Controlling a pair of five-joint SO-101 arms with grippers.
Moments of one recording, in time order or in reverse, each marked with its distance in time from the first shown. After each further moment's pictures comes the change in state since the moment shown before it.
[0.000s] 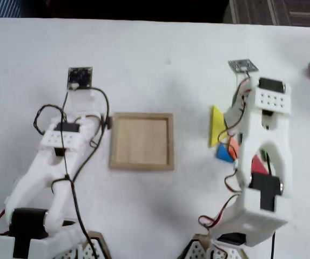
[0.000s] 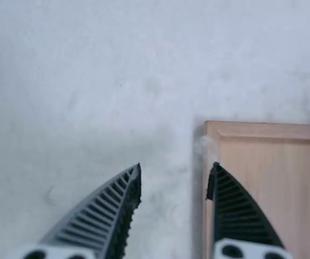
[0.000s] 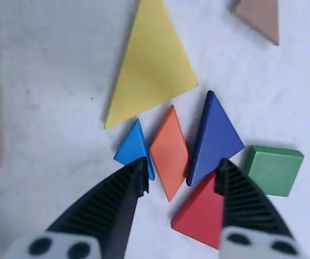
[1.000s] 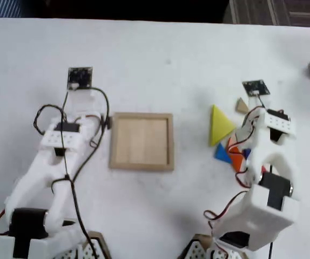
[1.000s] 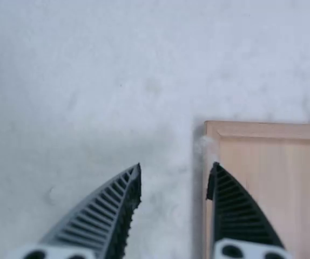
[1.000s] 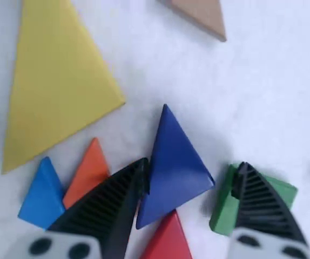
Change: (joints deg) left arm 0.0 0.0 0.0 0.0 0.0; right arm 8.5 5.5 16.8 -29.0 5.1
